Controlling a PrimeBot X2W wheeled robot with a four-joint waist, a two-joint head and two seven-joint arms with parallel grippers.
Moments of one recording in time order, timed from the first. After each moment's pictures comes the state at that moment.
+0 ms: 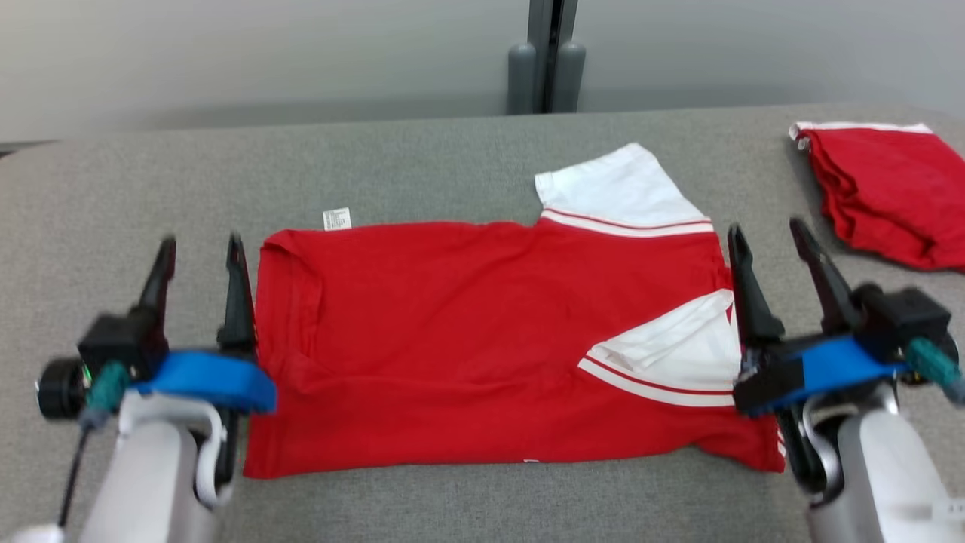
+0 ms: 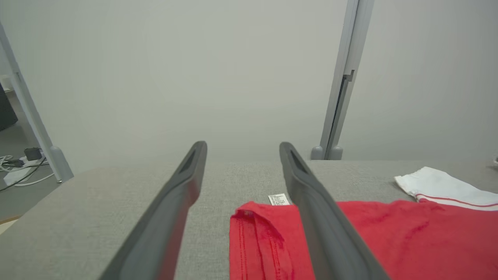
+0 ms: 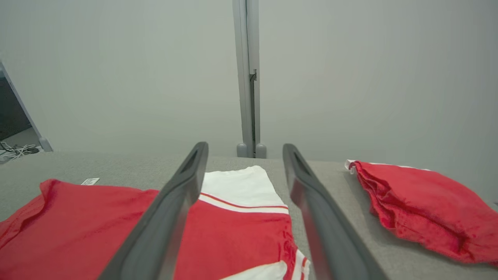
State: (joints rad) left arm -0.30 0.18 -0.08 0.34 -0.23 -0.02 -0.22; right arm -0.28 -0.05 -0.03 0.15 0.11 0.13 -0.11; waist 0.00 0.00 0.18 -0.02
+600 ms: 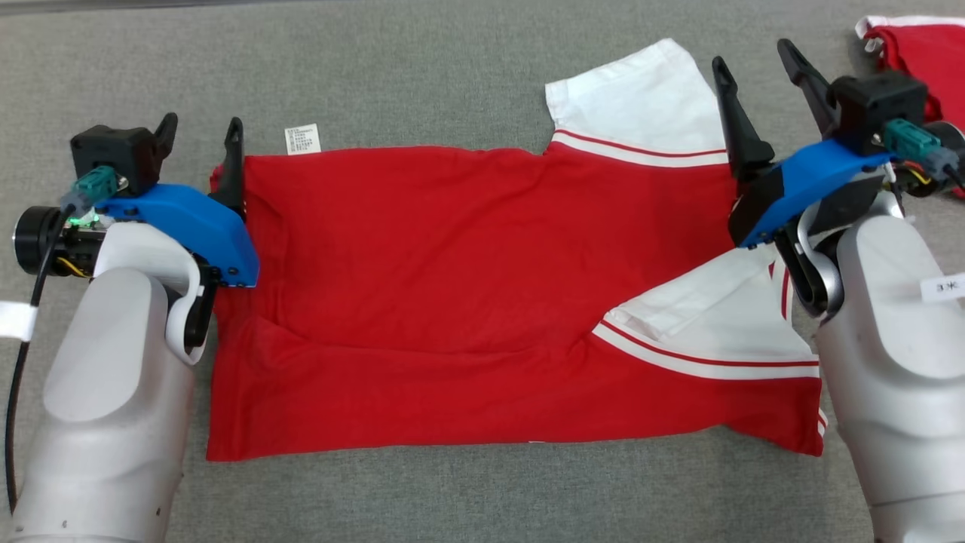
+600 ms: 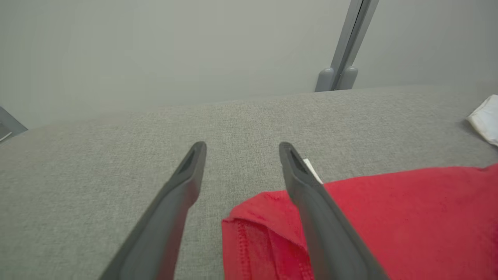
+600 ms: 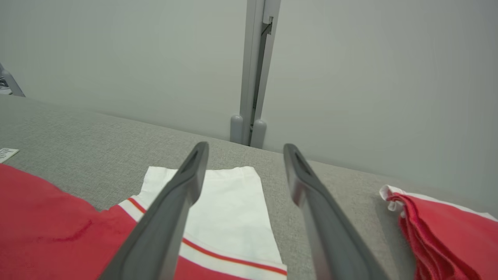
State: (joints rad) left arm -0.73 0.24 -0.17 0.68 -0.26 -0.11 0.01; right arm -0.79 -0.16 0.09 0.53 0.09 0.13 -0.05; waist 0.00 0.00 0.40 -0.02
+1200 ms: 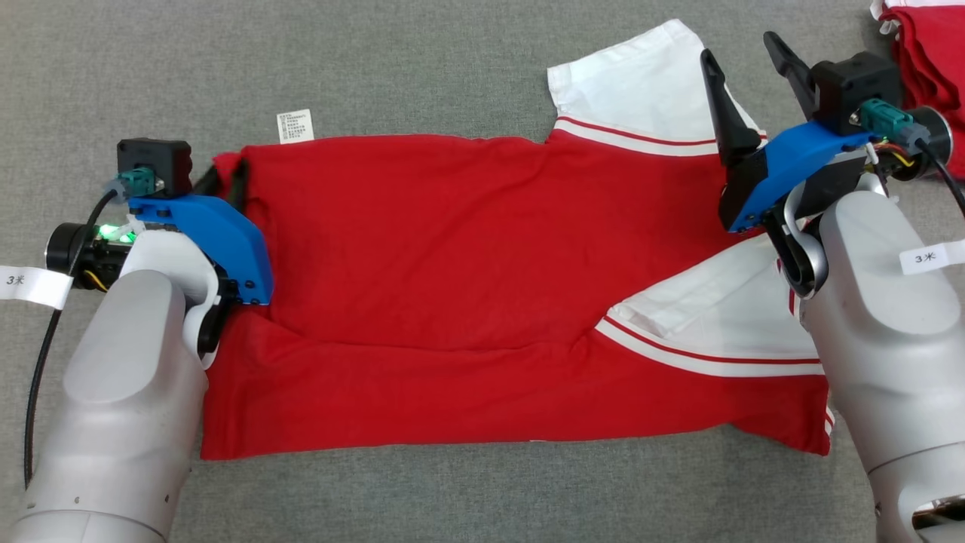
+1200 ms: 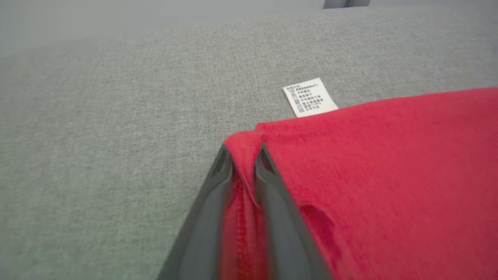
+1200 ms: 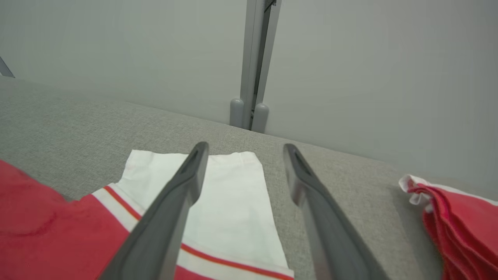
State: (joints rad) left arm -0.81 0.23 -0.26 0.89 -0.30 -0.13 0.07; right arm -0.92 -0.16 0.15 0.79 0.10 0.13 -0.15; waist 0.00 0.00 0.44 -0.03
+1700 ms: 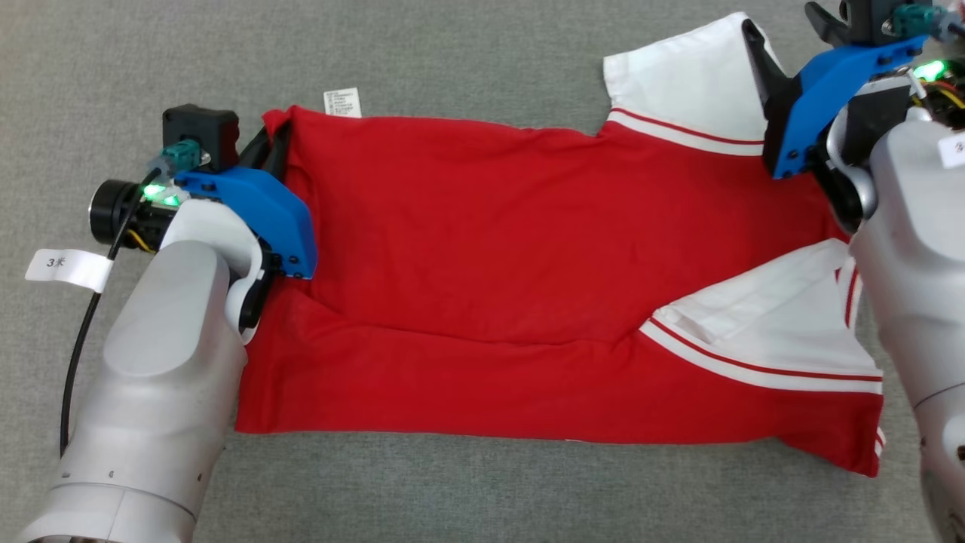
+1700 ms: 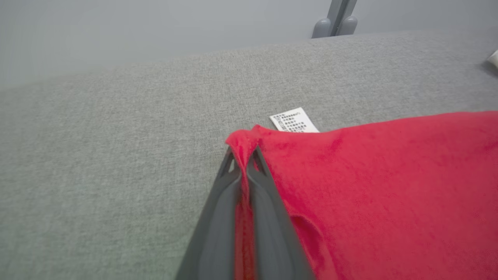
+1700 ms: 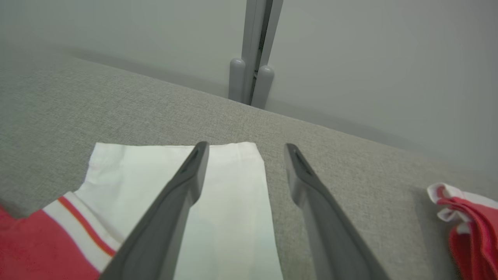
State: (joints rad) left arm -0.87 0.18 -0.34 0.89 -0.32 -0.13 0.00; right arm -1.10 -0.22 0.18 0.97 0.11 0.13 0.04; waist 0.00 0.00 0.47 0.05
